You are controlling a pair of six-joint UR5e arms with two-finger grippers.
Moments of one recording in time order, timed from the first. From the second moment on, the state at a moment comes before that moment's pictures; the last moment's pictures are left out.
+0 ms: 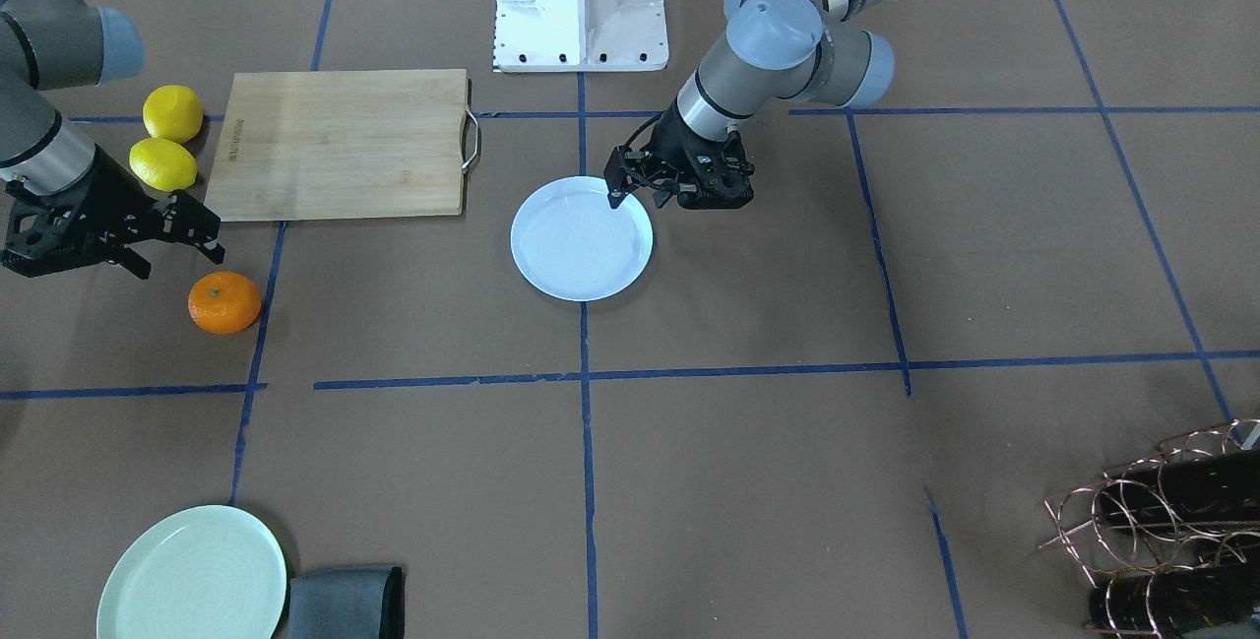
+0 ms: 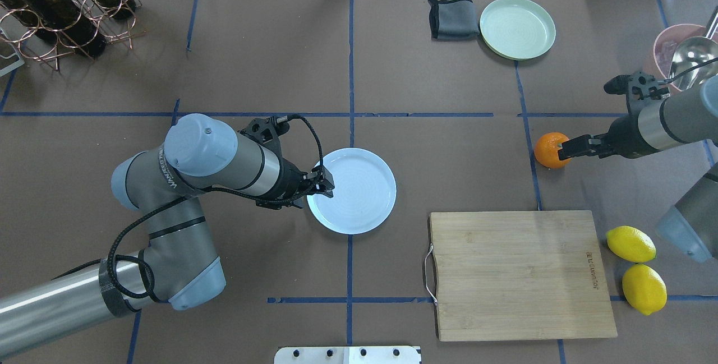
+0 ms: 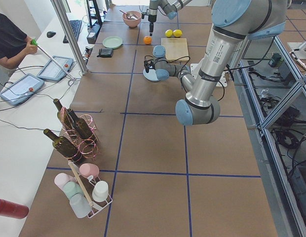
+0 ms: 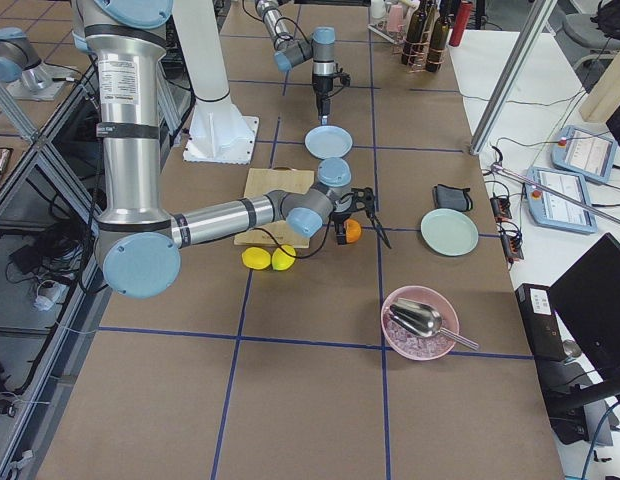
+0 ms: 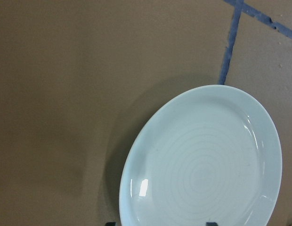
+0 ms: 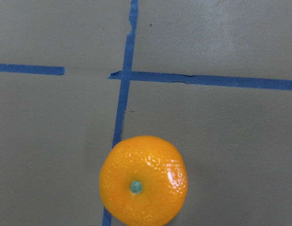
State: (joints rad) left arm -0.49 -2.11 -1.62 -2.15 -1.98 -1.60; right arm 0.88 -1.56 1.74 -0.95 2.12 0.90
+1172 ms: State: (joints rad) left arm -0.49 -2.11 -1.62 -2.15 -1.98 -1.60; right arm 0.81 -1.48 1.70 -1.04 1.98 0.90
